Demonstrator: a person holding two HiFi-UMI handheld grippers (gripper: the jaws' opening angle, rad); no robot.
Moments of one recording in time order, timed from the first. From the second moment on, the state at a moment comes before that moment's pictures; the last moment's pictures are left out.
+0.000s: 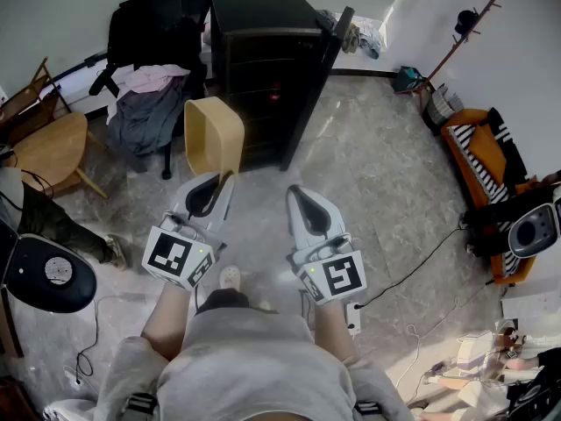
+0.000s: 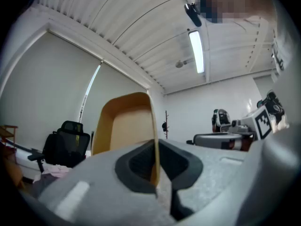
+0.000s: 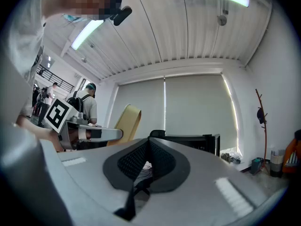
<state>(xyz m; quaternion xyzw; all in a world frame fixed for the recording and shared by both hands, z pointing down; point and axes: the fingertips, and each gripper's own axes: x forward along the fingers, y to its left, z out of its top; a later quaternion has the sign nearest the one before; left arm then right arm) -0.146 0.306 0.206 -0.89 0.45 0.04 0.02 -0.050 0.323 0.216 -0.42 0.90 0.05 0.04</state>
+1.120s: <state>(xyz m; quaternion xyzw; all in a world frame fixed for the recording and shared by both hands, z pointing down) -0.166 0.195 0.218 -0.91 0.41 0.03 0.02 -0.076 0.215 0.225 -0.45 0.89 0.04 0.05</state>
